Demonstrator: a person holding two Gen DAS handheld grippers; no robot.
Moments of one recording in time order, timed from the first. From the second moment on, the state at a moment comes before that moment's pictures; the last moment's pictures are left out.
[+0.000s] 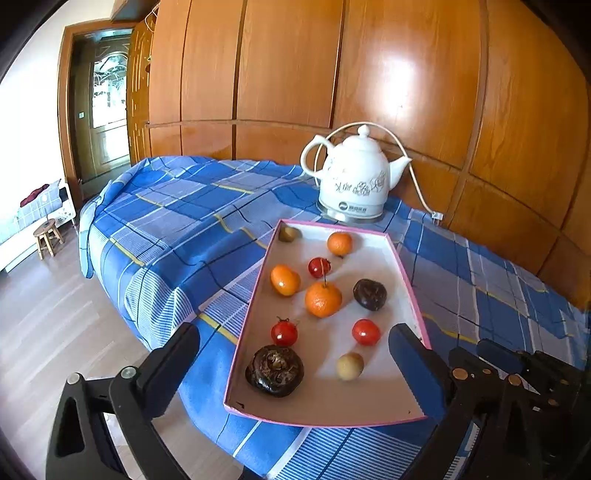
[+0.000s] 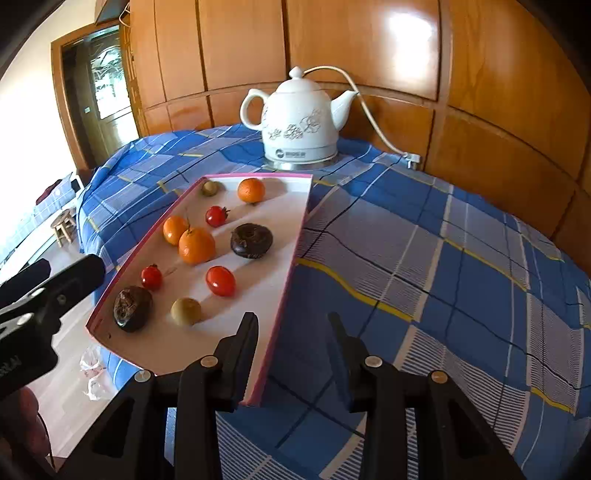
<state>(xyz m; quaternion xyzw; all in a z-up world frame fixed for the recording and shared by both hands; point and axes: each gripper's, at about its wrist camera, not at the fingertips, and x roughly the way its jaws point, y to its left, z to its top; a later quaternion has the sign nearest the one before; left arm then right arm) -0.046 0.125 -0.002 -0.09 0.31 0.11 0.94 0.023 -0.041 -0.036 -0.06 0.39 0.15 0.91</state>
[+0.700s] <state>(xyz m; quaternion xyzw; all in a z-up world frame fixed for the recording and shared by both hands) -0.047 0.124 0.001 -0.08 0.30 0.14 0.94 0.018 -0.039 -0.031 -0.07 0.38 0.15 0.91</state>
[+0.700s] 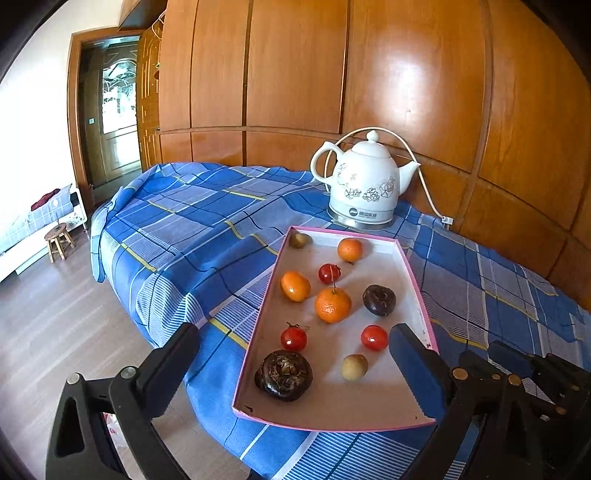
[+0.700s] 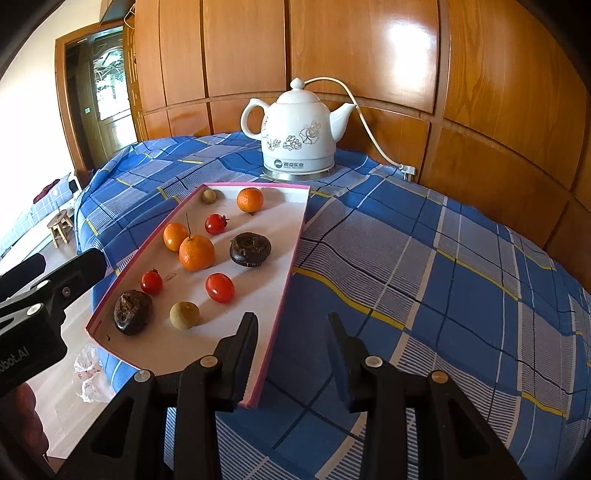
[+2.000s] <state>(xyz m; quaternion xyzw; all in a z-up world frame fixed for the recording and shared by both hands) -0.045 0.125 -0.001 -0.08 0.31 0.14 0.94 0.016 -0.035 -0.030 -0.08 0.37 0.15 0.91</state>
